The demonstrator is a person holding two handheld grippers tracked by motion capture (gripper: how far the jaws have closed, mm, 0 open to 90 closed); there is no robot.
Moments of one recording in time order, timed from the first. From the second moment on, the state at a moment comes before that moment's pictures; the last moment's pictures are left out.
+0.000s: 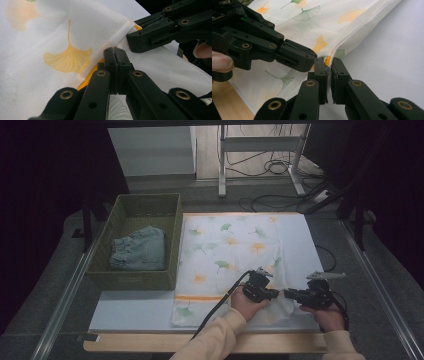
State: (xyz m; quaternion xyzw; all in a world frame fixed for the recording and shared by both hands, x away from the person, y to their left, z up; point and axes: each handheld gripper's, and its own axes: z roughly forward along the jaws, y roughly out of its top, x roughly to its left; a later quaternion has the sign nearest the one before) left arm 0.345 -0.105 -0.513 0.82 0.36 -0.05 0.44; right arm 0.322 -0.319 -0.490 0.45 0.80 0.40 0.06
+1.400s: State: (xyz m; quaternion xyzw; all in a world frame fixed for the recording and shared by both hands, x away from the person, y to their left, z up) left arm 0.347 -0.091 -0.519 0.82 0.37 -0.04 0.43; right arm 0.322 -0.321 -0.490 0.45 0.79 0.41 0.07
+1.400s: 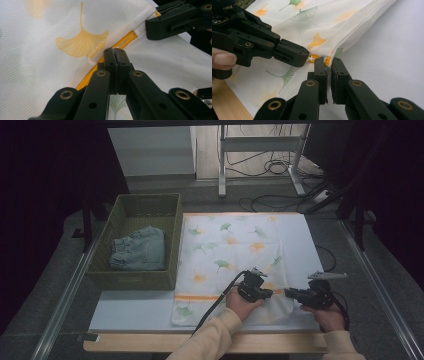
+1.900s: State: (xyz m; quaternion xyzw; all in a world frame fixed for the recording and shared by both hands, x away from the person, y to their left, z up) left arm 0.348 -0.082 -0.522 0.82 0.38 -0.04 0.42; right arm 0.322 -0.322 -0.490 0.46 0.79 0.41 0.07
